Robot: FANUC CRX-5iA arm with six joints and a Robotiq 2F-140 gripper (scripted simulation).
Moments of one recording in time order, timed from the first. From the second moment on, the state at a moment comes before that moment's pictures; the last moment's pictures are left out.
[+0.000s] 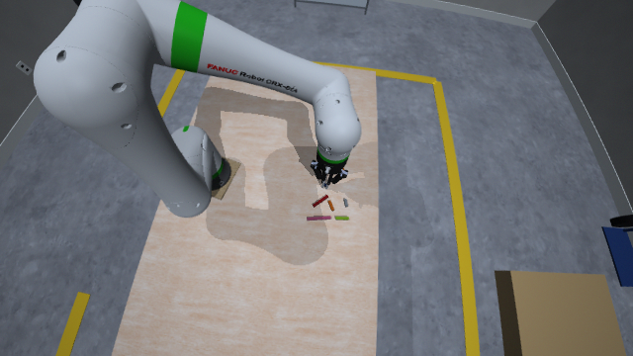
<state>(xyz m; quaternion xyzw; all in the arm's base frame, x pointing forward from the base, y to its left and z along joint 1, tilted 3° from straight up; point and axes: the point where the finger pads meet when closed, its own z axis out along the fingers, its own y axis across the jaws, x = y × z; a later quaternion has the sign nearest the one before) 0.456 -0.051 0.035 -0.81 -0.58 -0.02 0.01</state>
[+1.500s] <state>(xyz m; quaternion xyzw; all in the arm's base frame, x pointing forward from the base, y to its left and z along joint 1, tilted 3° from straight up) 0.456 -0.051 0.039 -0.81 -0.58 -0.02 0.01</state>
